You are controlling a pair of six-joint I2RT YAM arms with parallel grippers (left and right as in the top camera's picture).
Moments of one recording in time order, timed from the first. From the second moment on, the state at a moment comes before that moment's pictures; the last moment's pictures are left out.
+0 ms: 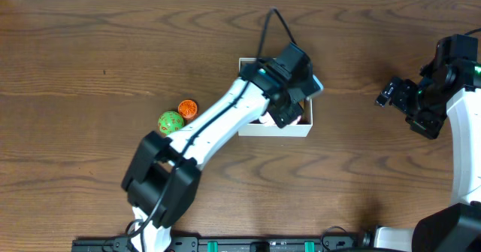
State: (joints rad) left arm -0.75 1.99 1.64 -0.88 0.20 0.31; right arm -0.24 1.54 1.40 -1.27 -0.14 0.40
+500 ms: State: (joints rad) left arm -0.80 2.01 1.64 -0.87 0.18 0.41; right arm -0.24 1.54 1.40 -1.28 -0.14 0.40
